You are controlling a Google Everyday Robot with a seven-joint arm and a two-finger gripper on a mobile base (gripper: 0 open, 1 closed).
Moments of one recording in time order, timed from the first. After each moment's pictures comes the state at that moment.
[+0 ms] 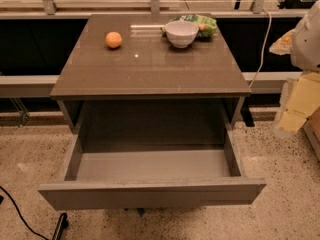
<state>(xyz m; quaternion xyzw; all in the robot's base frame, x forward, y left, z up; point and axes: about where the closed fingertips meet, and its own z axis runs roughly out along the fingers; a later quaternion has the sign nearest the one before) 0.438 -0.217 0.976 -0.60 0.78 -0.03 0.16</state>
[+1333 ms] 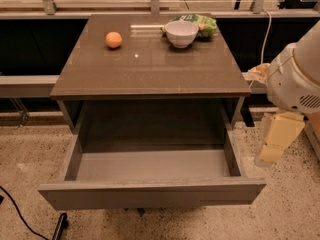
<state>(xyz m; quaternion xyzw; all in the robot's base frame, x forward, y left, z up) 0.421 -0.187 0.926 -0.65 0.74 -0.02 0.17</state>
